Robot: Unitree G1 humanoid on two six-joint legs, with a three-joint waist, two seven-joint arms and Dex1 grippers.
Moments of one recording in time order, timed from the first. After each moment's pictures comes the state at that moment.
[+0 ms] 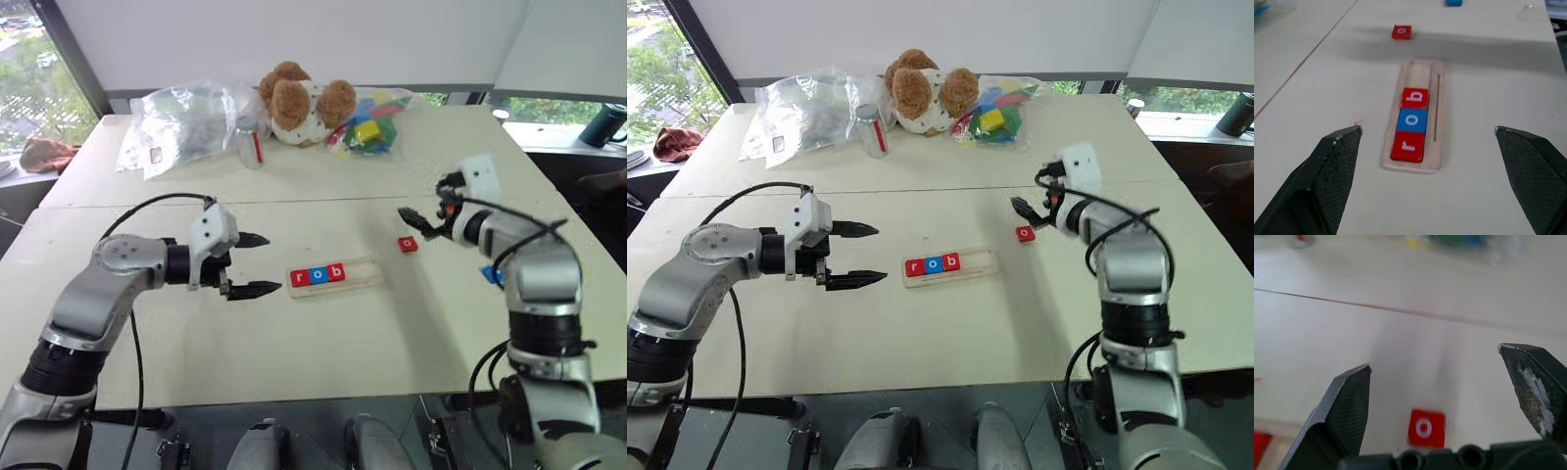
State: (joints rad) left arm -0.50 0.77 -0.06 -0.22 -0.43 0.54 -1.11; right arm -0.60 -0.38 -0.17 -0.15 -0.02 1.02 0.46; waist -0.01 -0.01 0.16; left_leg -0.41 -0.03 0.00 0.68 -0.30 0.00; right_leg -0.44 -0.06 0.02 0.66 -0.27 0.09
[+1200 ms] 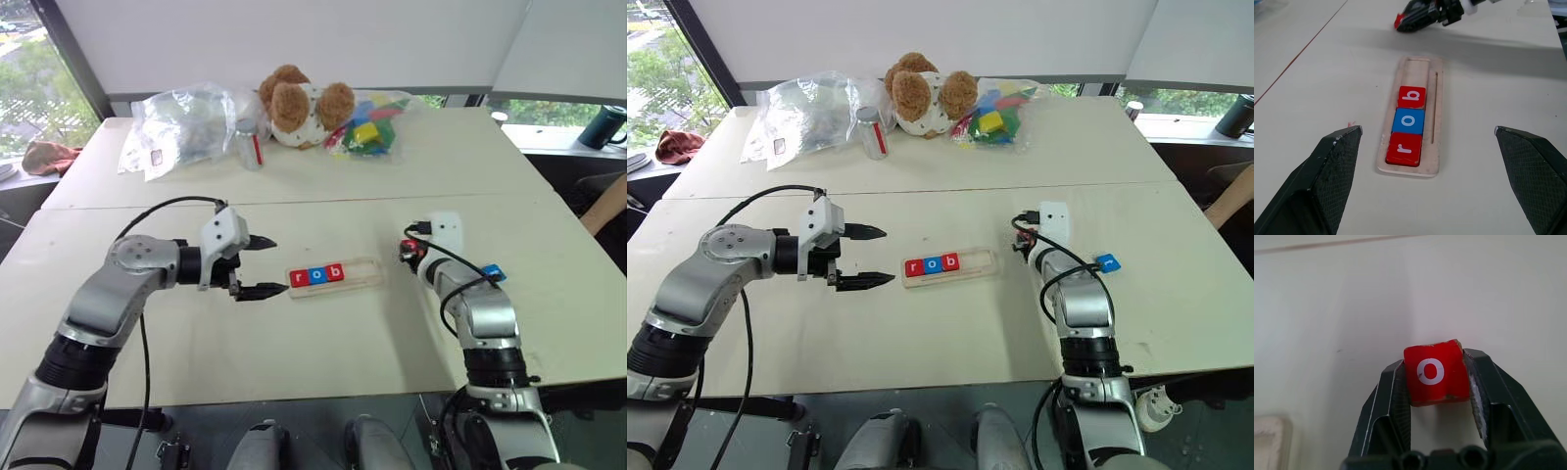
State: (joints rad) left arm -0.51 0.74 -0.11 -0.18 -0.40 0.52 -1.10; right arm -0.38 -0.16 -0.18 -0.25 -0.02 0.93 0.04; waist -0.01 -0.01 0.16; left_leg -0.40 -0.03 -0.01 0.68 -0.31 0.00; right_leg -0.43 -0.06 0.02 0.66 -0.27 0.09
